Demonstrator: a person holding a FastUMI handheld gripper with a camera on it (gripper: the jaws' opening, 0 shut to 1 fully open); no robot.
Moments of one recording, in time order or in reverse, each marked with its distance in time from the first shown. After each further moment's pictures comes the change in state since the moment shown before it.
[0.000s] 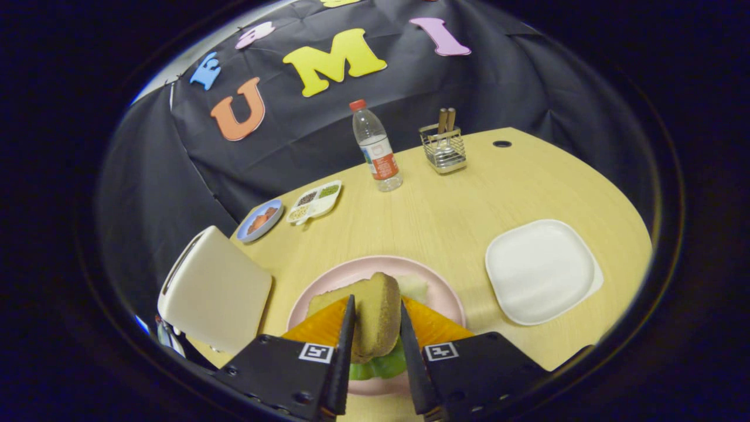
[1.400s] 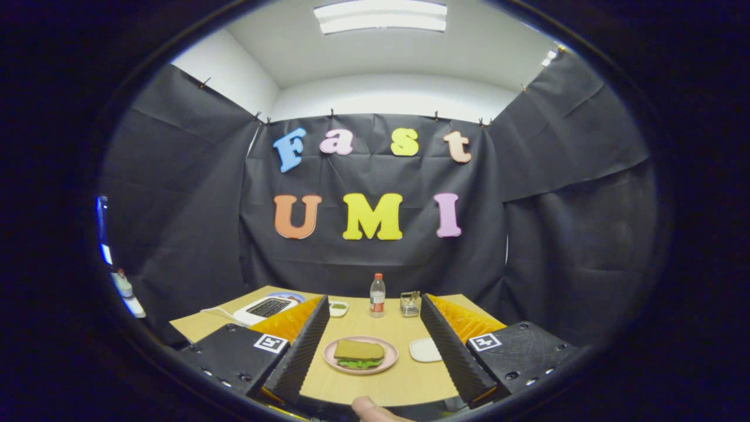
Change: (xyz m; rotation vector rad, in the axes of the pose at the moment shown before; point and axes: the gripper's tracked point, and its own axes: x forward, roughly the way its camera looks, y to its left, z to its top) arm -0.402 0.080 0.012 -0.316 -0.756 -0.103
